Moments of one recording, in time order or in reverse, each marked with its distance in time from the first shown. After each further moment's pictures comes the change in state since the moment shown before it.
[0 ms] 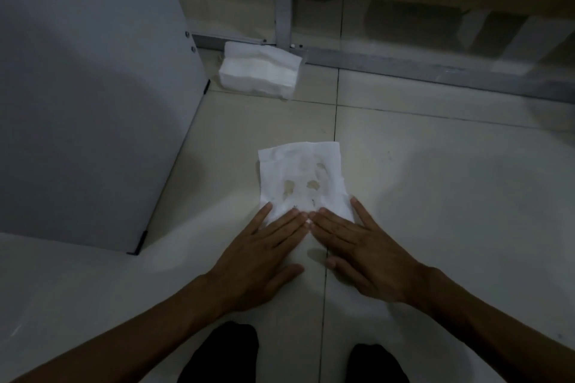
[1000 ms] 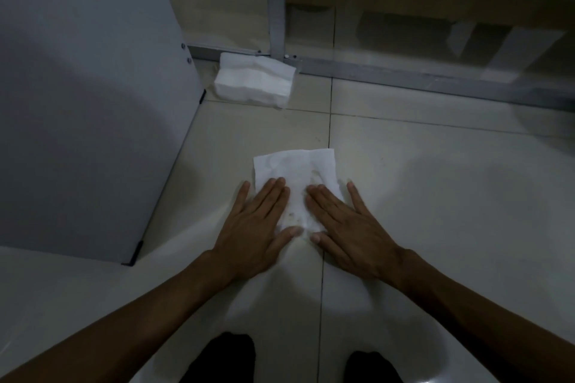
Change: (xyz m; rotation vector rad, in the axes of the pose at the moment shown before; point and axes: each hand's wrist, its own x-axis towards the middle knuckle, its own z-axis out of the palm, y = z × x) left_hand 0.040 -0.022 -0.014 0.057 -0.008 -0.225; right_hand 0.036 0.008 -0.008 -0.072 -0.038 0.191
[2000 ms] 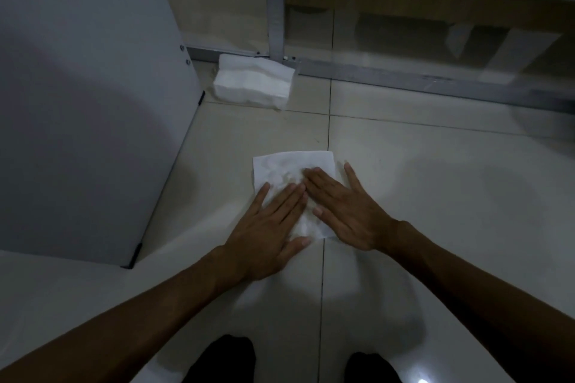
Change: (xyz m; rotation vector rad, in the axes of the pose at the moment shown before) left_hand 0.014 0.006 0.007 0.074 -0.061 0.173; right_hand 0.033 0.038 0.007 -0.032 0.061 -0.088
